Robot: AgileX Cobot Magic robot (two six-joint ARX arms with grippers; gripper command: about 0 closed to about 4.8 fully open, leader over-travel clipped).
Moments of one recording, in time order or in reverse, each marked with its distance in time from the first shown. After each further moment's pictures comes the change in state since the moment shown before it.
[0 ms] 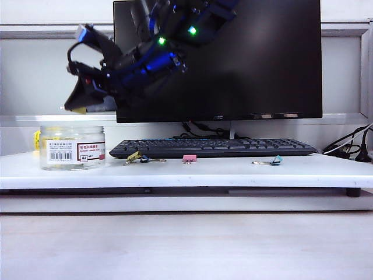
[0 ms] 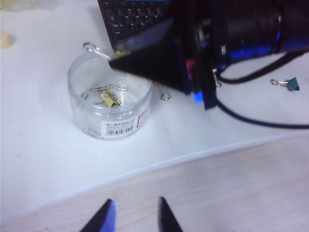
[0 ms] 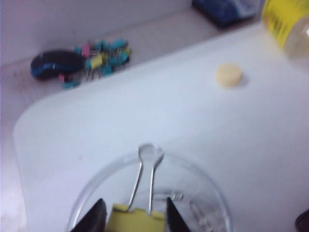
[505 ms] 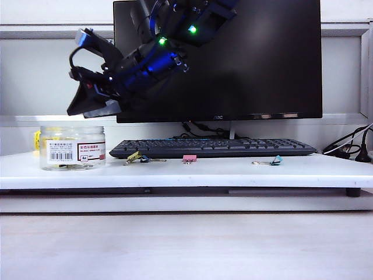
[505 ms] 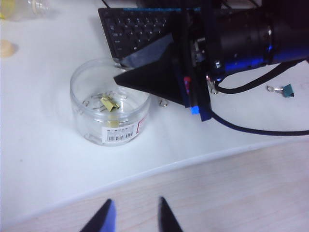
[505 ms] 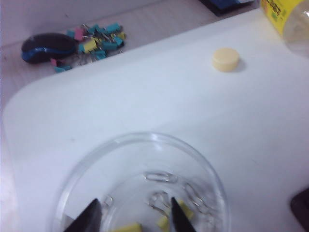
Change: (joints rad) left arm 0.000 -0.027 0.000 -0.001 0.000 0.000; right arm -0.010 -0.001 -0.001 -0.060 0.023 -0.043
